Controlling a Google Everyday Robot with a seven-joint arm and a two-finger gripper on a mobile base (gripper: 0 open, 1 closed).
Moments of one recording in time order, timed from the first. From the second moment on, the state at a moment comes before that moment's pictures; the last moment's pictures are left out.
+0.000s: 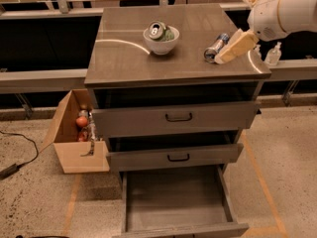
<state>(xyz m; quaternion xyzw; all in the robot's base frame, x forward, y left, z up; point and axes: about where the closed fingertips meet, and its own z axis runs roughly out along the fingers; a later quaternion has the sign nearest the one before) 0.674 -0.188 0.986 -0.54 0.68 -0.01 0.50</state>
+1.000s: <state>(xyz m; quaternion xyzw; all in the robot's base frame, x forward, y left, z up) 0.769 -0.092 0.969 -0.52 0.61 0.07 0.59</state>
